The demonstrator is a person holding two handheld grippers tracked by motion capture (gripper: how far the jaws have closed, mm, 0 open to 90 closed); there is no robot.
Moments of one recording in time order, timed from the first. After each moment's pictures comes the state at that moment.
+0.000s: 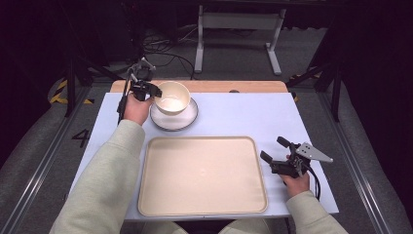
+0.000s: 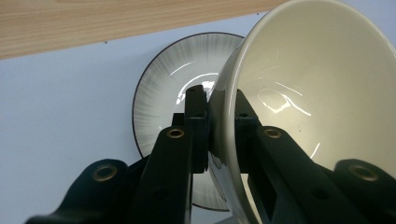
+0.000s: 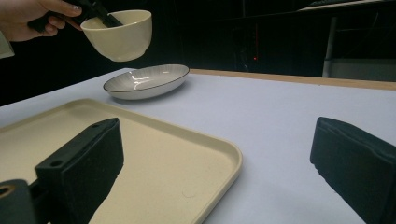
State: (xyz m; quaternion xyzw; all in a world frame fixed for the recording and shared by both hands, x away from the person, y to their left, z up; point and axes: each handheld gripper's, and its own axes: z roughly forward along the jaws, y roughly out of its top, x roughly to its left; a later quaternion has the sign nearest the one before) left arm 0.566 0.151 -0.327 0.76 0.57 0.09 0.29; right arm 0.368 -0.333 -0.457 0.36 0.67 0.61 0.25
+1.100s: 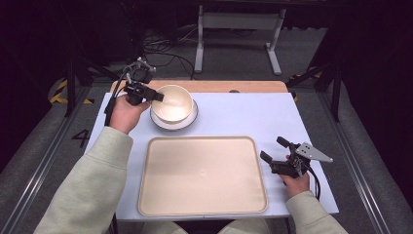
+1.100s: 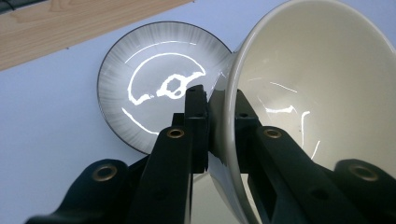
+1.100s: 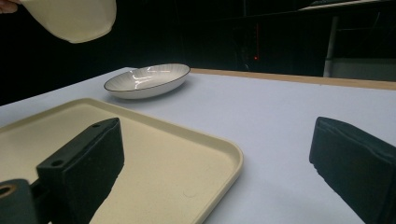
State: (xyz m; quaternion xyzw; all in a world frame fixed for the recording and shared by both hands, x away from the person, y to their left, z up) left arm 0.509 0.147 -0.286 0.81 0.49 0.08 0.31; right arm 0.368 -0.333 -0.457 0.35 0.67 0.61 0.24
